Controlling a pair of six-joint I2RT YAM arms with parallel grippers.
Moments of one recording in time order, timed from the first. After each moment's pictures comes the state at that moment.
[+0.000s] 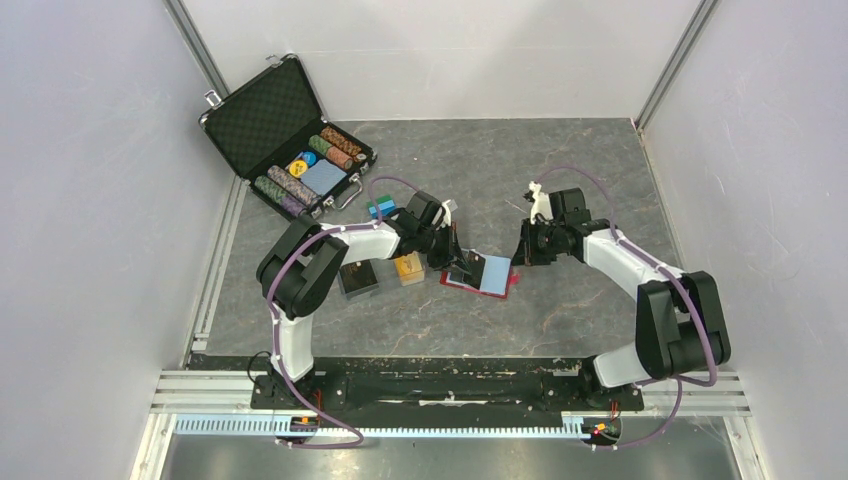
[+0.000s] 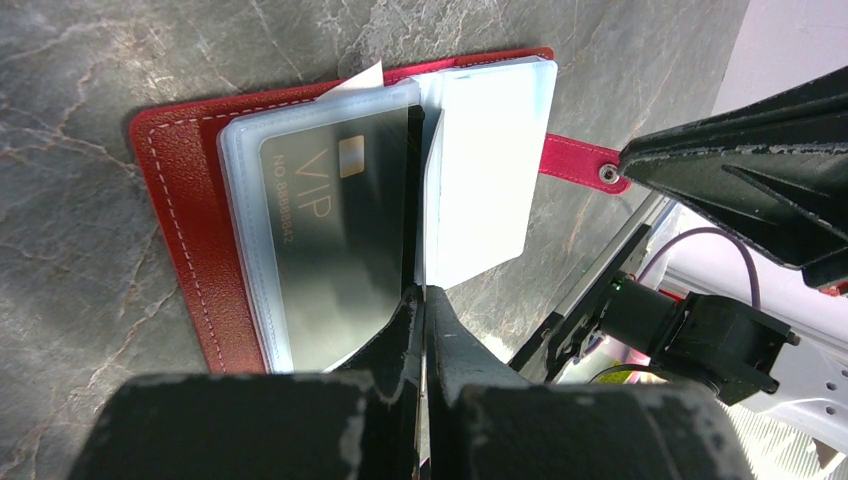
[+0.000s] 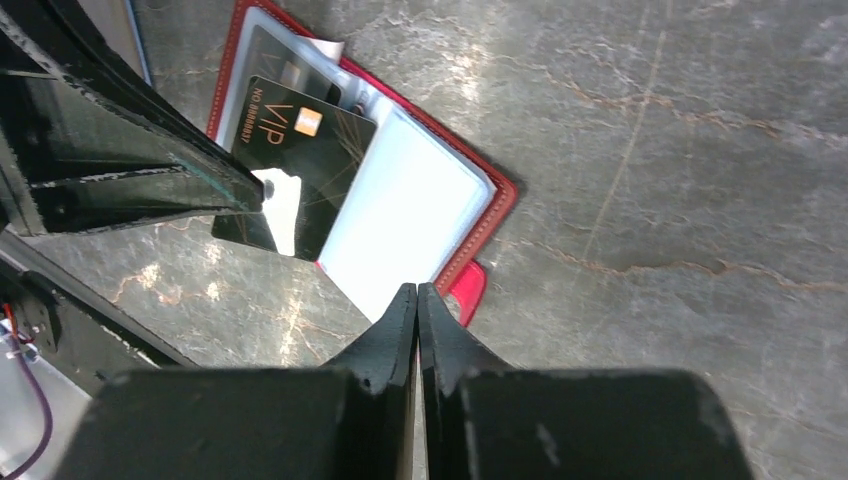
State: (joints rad) left arm -0.68 1.95 1.13 -0.04 0.54 -0.76; right arm 0.21 1.45 0.82 -0.40 -0.42 0.16
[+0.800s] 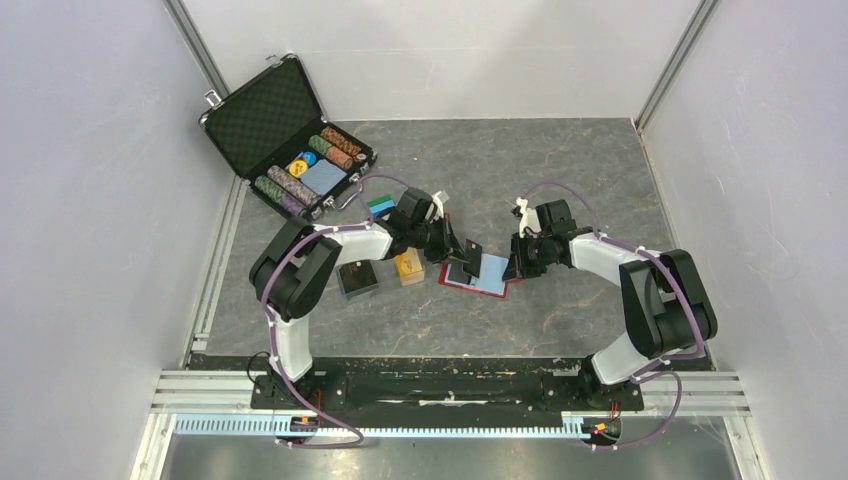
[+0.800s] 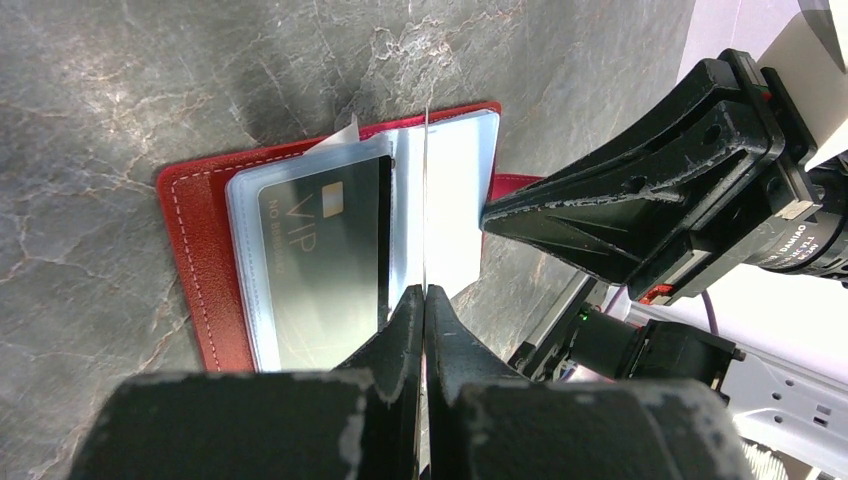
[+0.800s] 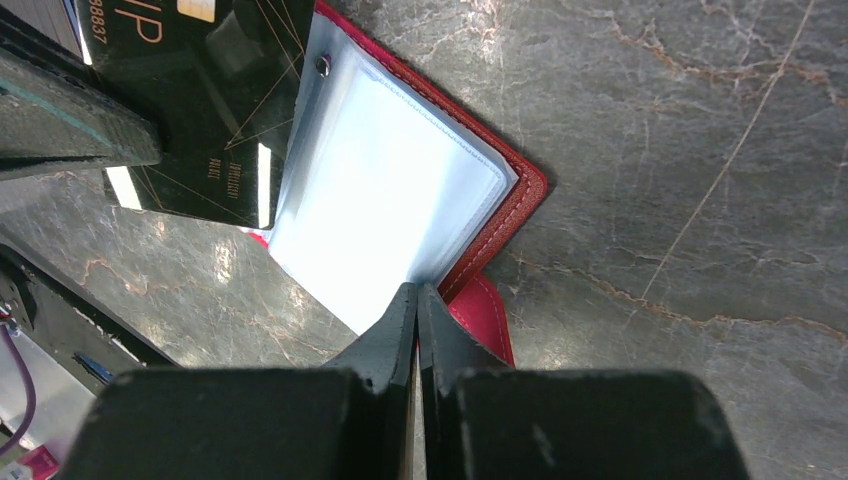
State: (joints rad) left arm -0.65 1.92 1.08 0.09 0.53 -0.83; right arm 0.25 1.57 0.75 -0.29 -0.46 0.16
